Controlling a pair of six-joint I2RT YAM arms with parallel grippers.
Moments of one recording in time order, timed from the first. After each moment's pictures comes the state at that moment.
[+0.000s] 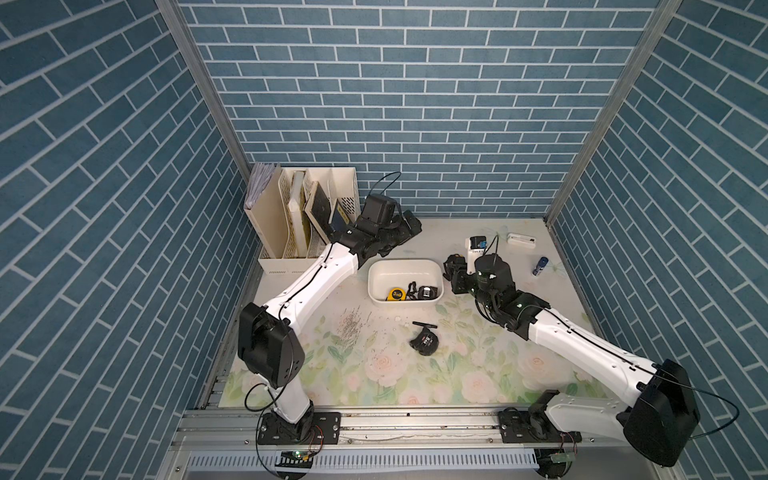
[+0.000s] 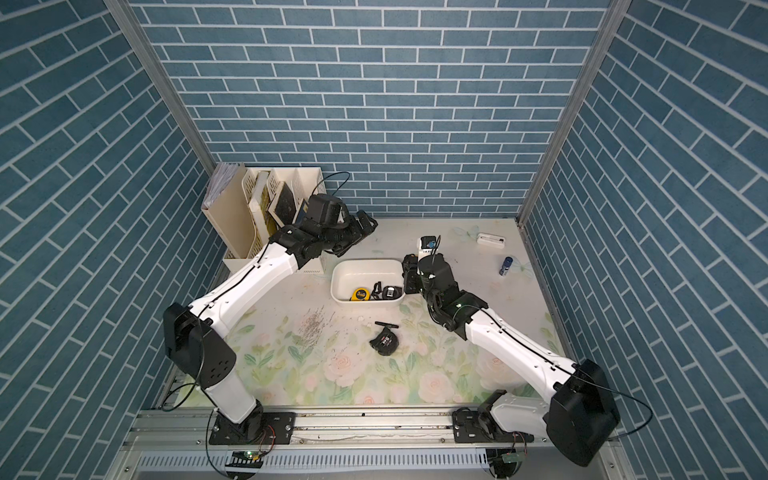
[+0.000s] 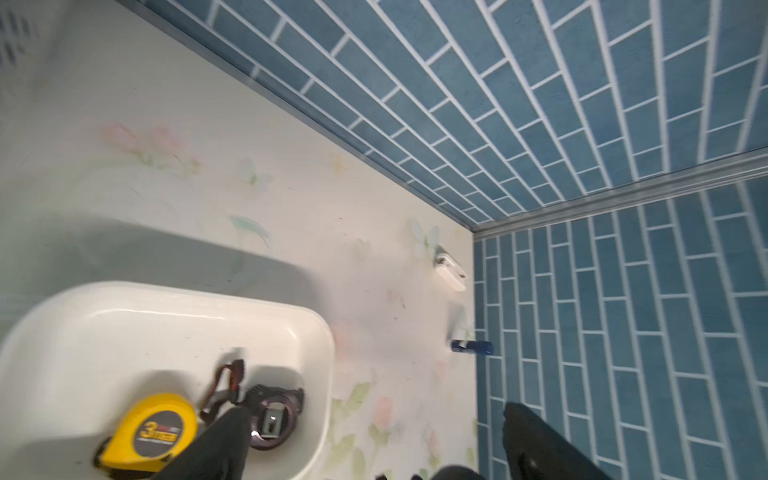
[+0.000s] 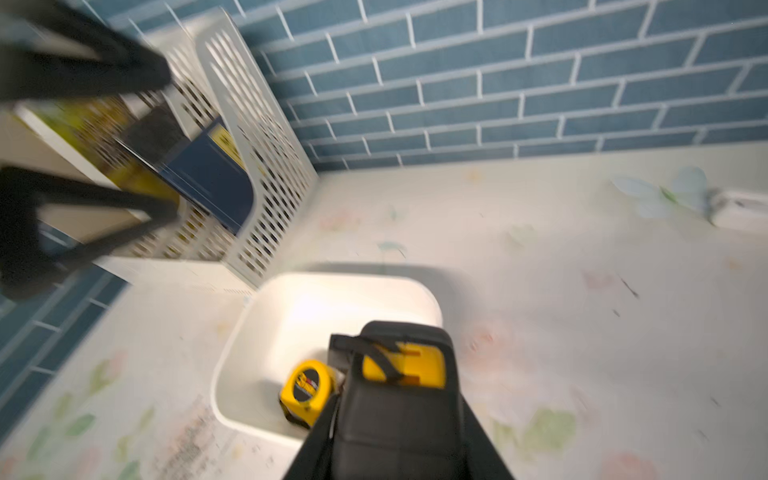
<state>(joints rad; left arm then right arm) -0.55 1.75 1.71 -0.58 0.03 -0.92 0.74 1.24 0.94 -0.25 0.29 0.41</state>
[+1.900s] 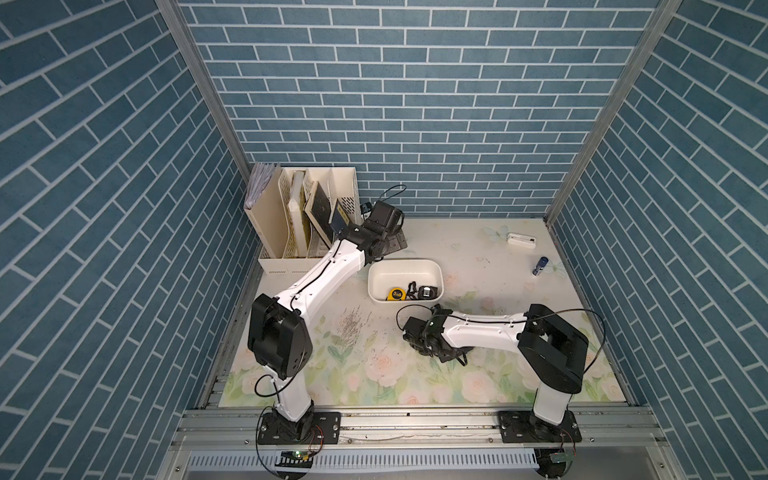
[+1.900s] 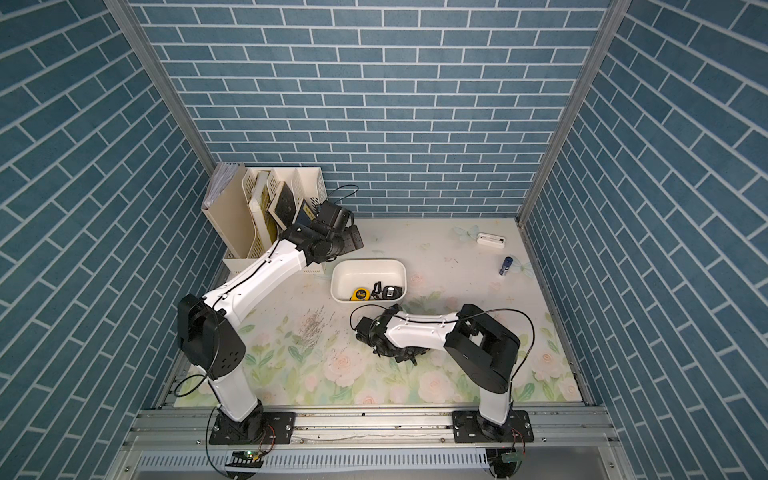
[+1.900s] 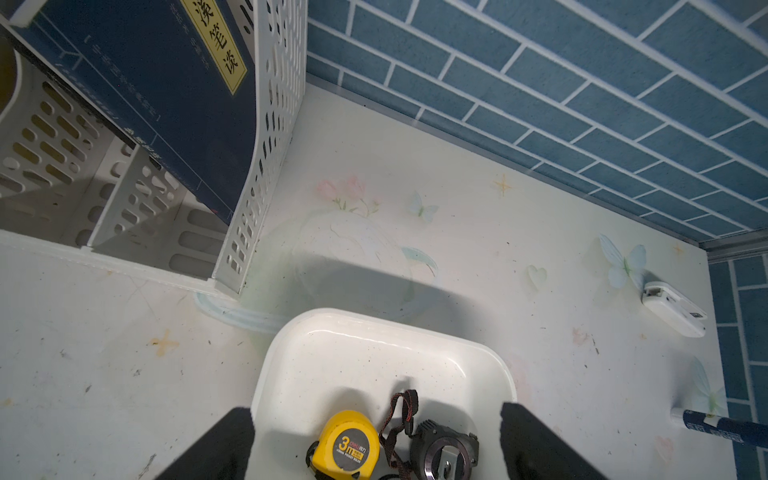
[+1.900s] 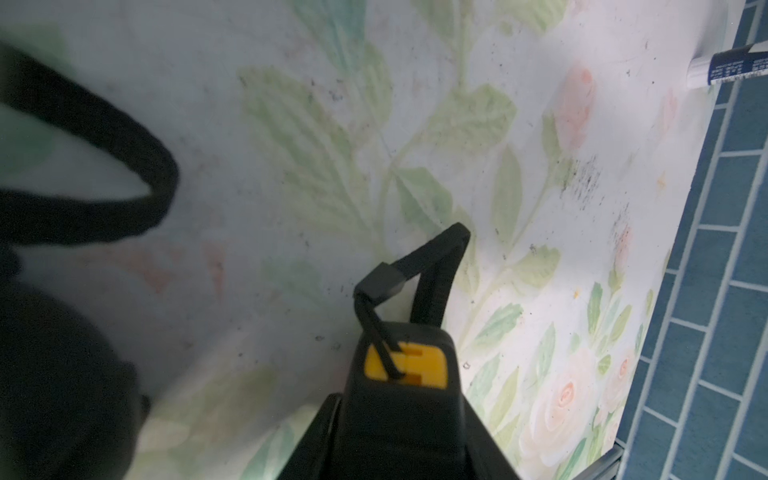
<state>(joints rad) -0.55 1.79 1.71 -0.78 -0.28 -0.77 1.11 1.82 1.09 -1.06 0.54 0.76</state>
